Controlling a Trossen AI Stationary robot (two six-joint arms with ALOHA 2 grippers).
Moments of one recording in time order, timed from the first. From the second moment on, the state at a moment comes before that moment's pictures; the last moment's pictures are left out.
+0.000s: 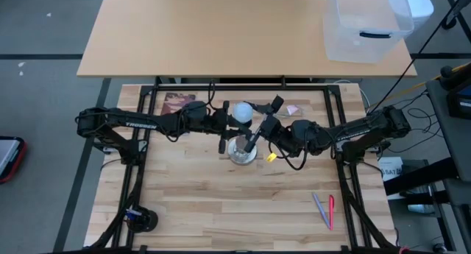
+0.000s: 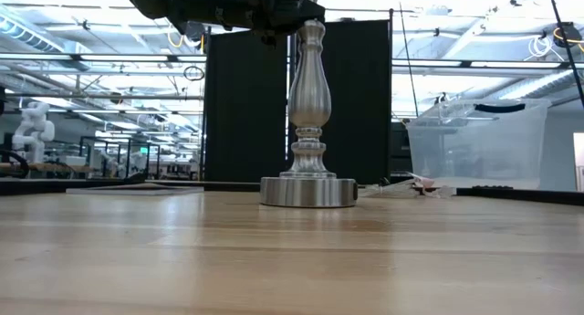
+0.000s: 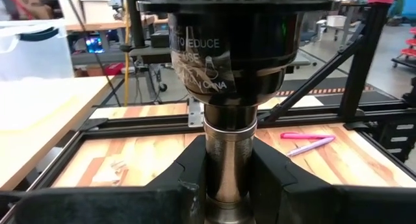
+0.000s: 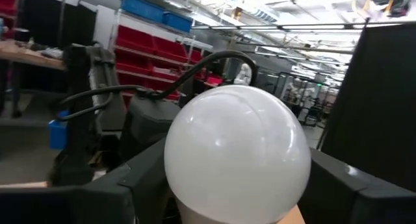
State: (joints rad) left arm 0.18 1.52 0.90 0.44 0.25 0.09; right arm 0.20 1.47 1.17 0.57 0.73 -0.38
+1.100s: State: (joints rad) left arm 0.19 1.52 0.90 0.47 0.57 0.13; right arm -0.11 1.37 1.17 0.28 -0.28 -0.27
